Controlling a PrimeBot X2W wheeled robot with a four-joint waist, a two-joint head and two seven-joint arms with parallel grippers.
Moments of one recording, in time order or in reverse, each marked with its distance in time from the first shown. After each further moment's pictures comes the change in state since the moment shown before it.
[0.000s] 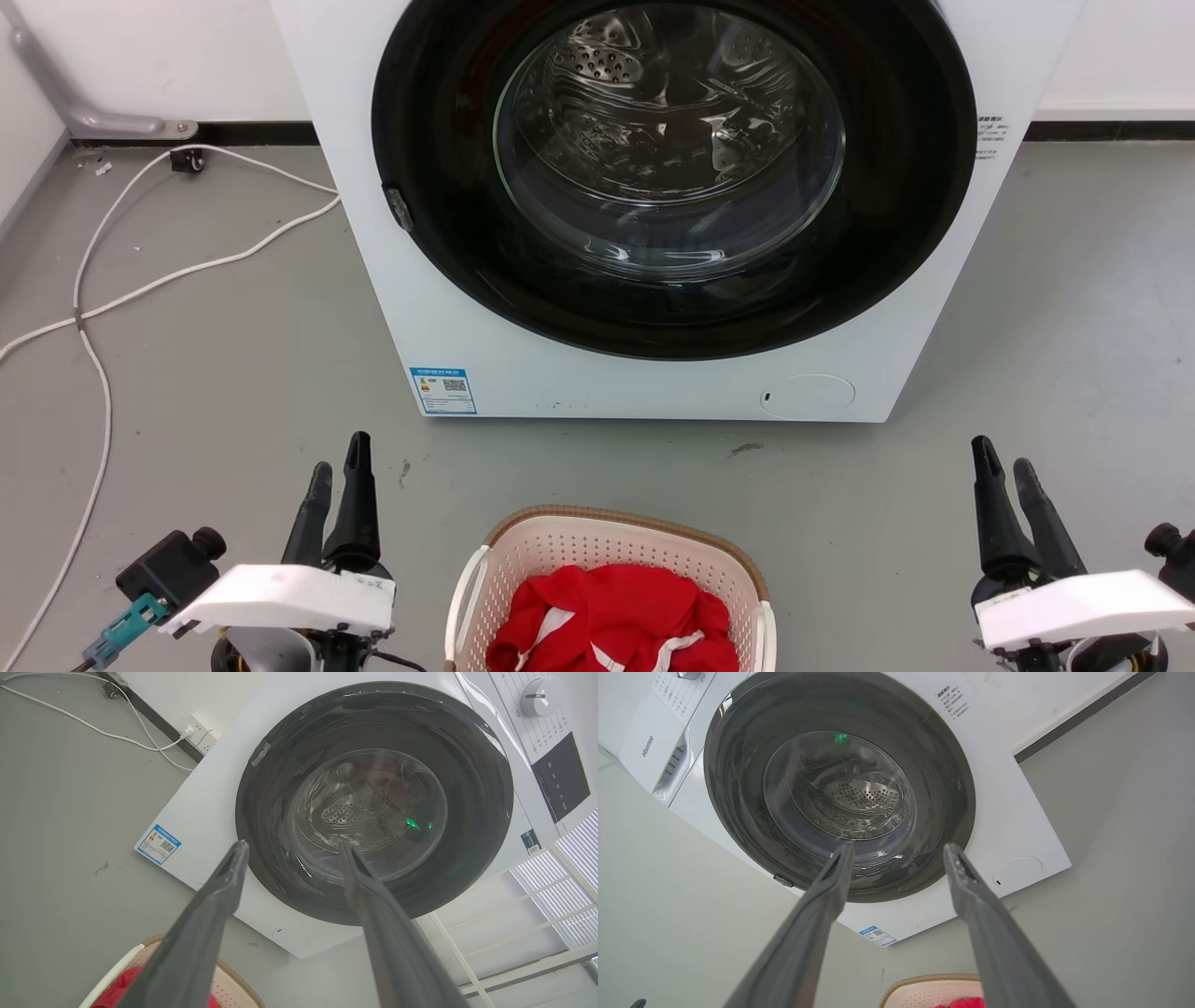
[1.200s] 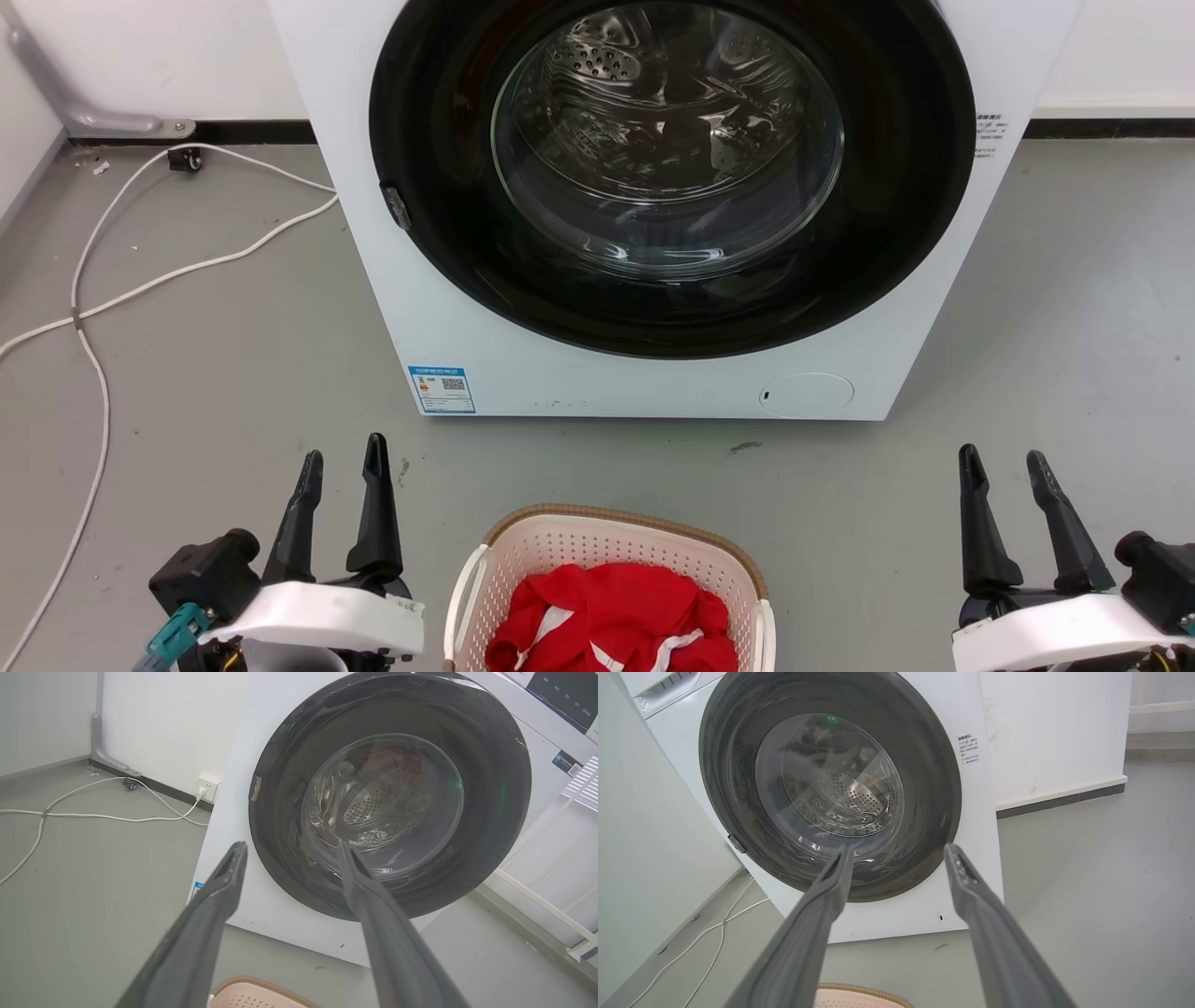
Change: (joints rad) left arm 0.039 0.001 -0.036 -0.057 0.374 0.018 -0.098; right arm 0.049 0.000 0.019 -0.066 -0.400 0.000 -0.097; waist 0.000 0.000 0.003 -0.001
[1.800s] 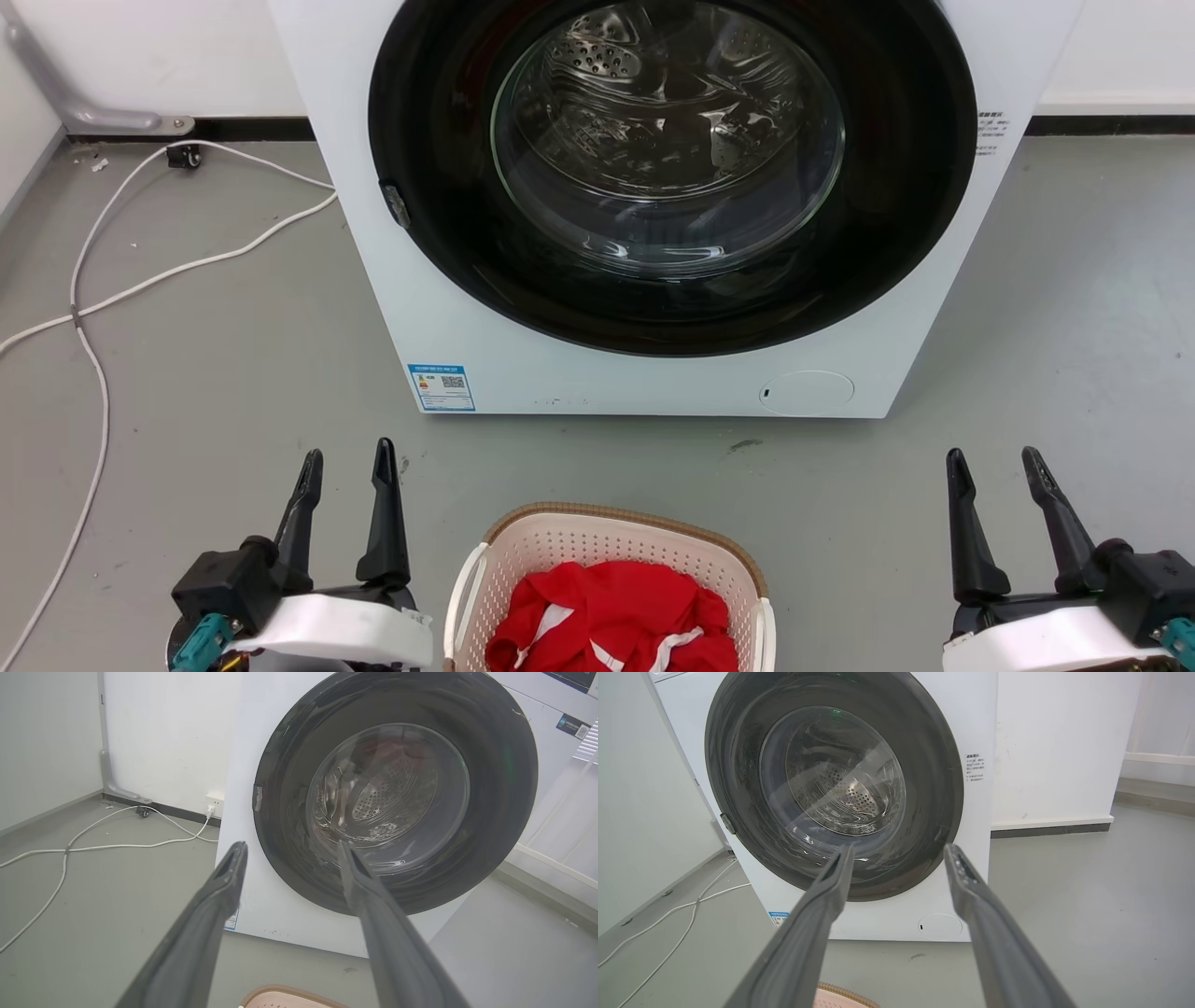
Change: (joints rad) left arm 0.017 0.000 -0.008 -0.015 0.148 0.004 -0.037; right arm 0.018 0.000 0.013 -0.026 -0.160 0.000 -0.040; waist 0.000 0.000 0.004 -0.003
